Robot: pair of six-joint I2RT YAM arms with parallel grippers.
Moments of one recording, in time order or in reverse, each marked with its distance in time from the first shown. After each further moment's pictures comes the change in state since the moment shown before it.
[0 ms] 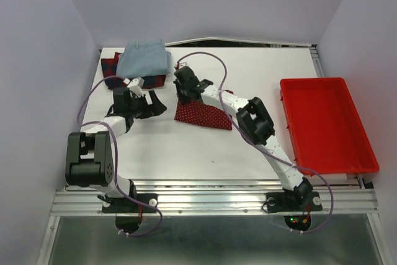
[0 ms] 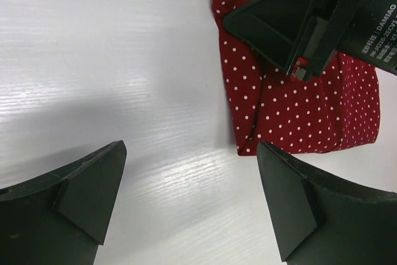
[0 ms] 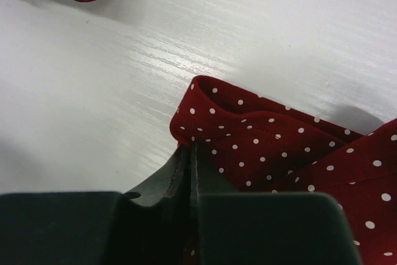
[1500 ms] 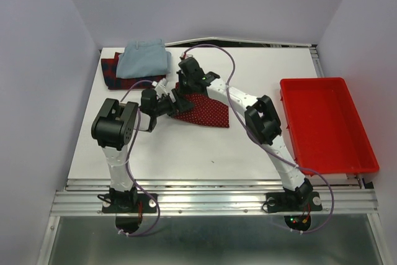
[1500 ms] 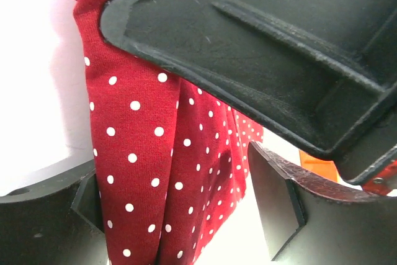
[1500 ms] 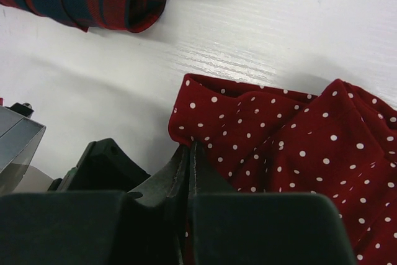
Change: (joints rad) left arm -0.232 0.474 0.062 0.660 0.198 -0.510; right arm -0.026 -0.103 -0.010 -0.039 -0.118 0.148
